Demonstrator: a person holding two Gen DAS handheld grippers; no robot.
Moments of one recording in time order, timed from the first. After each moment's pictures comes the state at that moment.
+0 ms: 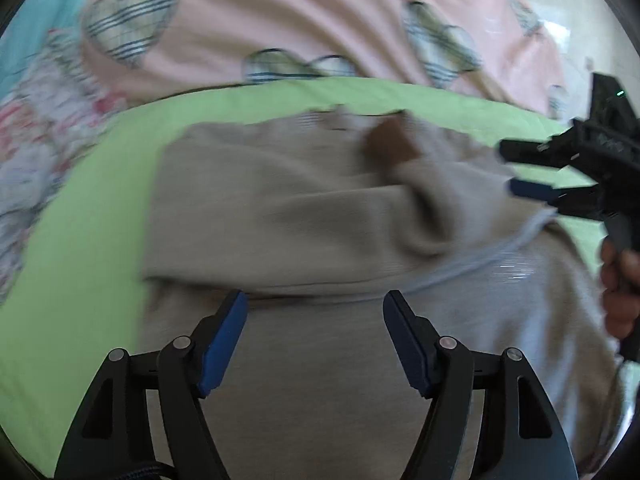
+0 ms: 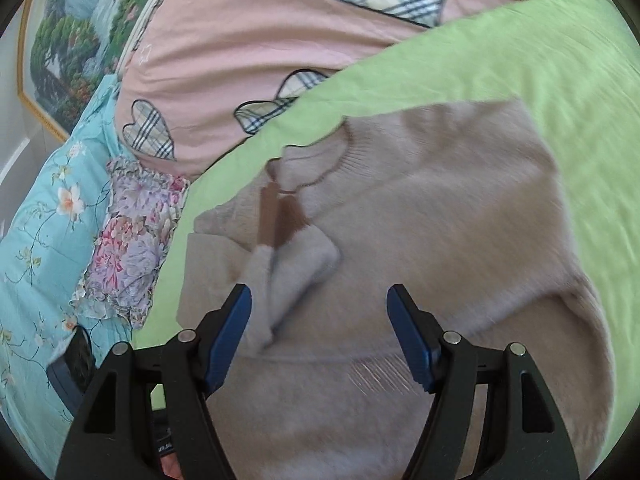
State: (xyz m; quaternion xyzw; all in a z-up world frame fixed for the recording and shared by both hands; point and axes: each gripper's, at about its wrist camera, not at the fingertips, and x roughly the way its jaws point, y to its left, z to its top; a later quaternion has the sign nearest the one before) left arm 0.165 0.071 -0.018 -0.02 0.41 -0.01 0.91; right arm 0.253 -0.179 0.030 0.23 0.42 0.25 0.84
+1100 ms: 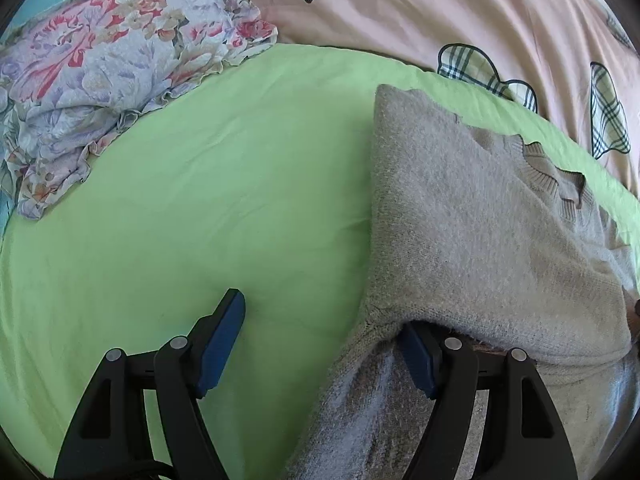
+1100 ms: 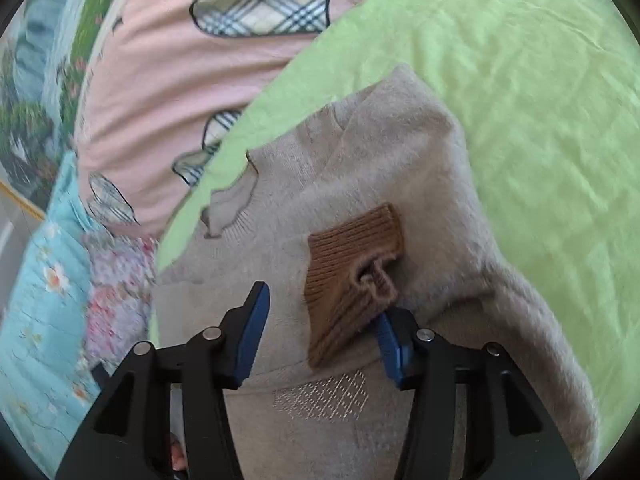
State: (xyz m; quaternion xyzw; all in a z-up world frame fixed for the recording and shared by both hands) left arm 0.205 0.175 -0.059 -0.13 0.43 0.17 0.88; right arm 0.255 -0.247 -0.027 0.32 0.43 0.17 0.83
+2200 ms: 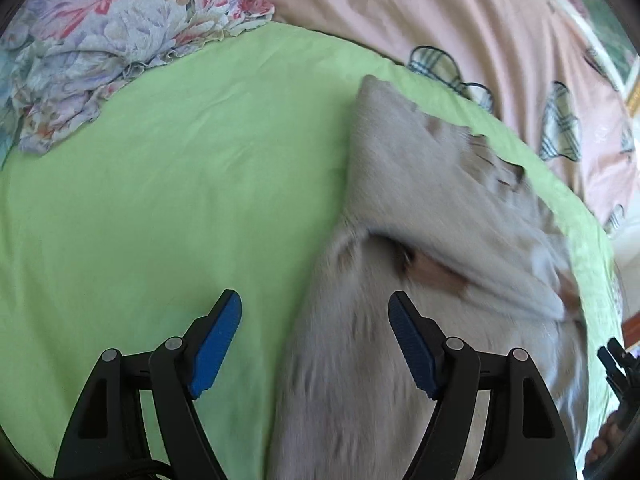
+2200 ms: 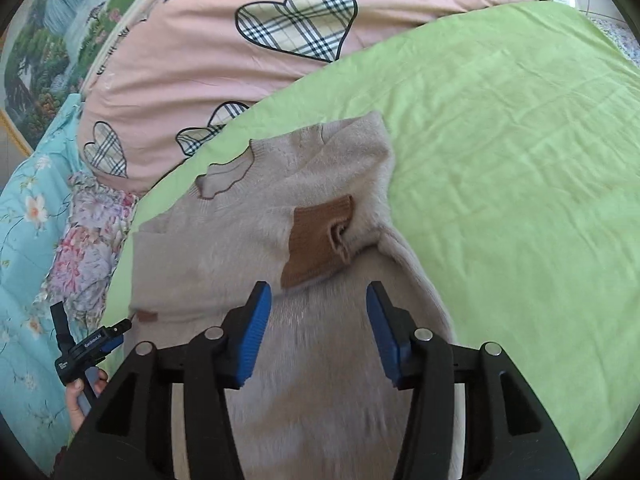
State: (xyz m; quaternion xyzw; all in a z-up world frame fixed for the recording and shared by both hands) left arm 0.130 0.180 -0.032 -0.22 0.45 0.08 0.86; right arm 0.144 -0.290 0.020 0.23 0.41 0.13 0.87
